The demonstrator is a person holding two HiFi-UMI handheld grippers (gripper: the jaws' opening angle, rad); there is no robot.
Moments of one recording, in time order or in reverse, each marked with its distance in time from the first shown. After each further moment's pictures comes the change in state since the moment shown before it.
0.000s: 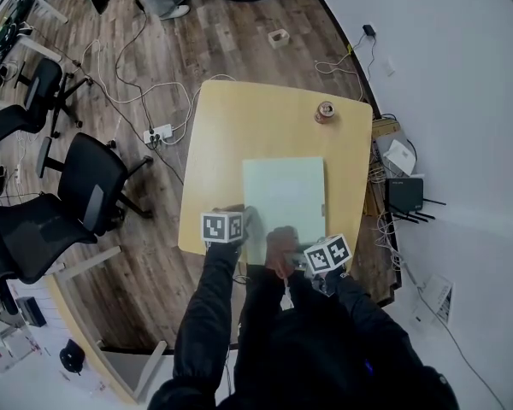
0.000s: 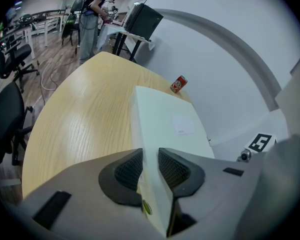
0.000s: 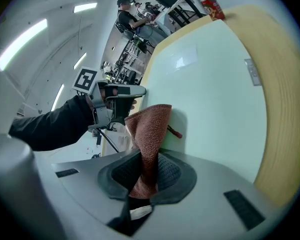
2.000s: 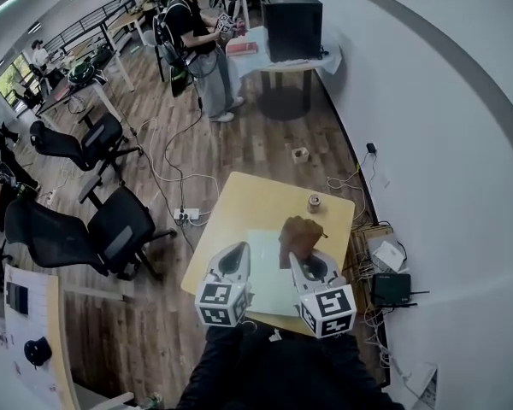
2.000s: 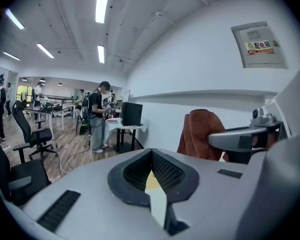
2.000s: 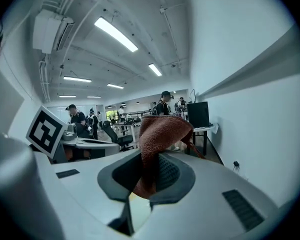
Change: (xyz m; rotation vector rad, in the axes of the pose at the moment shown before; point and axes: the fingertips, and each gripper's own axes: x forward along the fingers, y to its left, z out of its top) left arm -0.271 -0.242 0.079 0.312 -0.872 0.234; right arm -0.300 0.220 0.127 -0.767 -0.876 -0.375
